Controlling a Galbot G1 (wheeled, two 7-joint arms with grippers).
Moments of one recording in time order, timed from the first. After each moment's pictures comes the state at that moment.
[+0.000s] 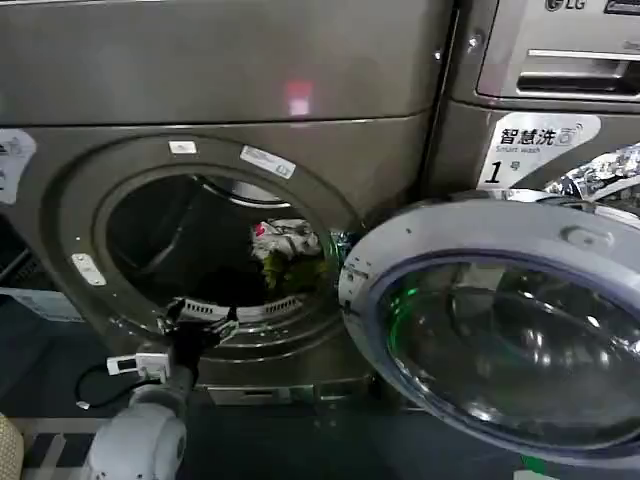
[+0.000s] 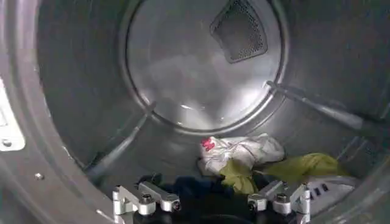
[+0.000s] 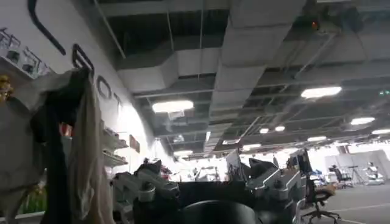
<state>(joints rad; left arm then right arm) 1.29 -1.46 -0.53 -2.25 0.02 0.74 0.02 -1.66 1.23 2.33 1.73 0.66 -0.08 0.12</state>
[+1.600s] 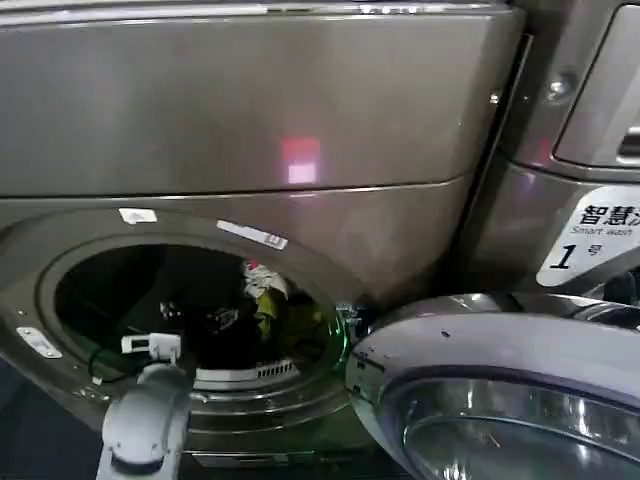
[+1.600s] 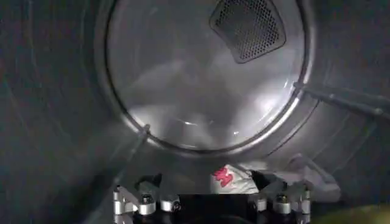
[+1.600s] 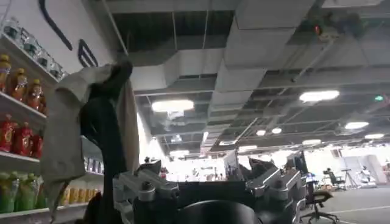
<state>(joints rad) 0.96 -1.42 -0.61 -1.89 1.03 0.25 0.91 -1.67 1.22 2.33 1.70 0.64 -0.06 0.12</state>
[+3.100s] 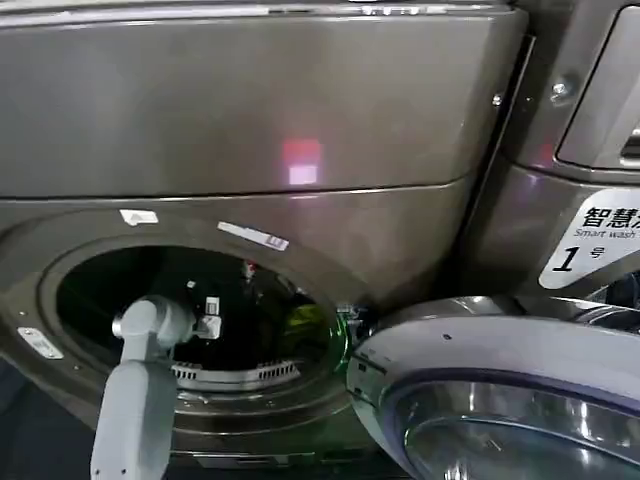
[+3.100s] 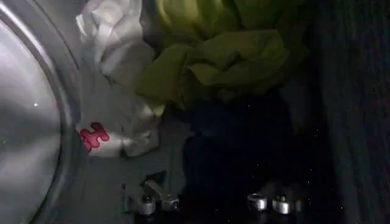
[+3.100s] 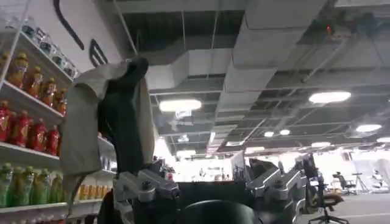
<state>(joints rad) 0.70 -1.40 -0.60 -1.47 1.33 -0.13 1.34 -1.65 1.23 2.31 1.72 0.61 -0.05 0.12</state>
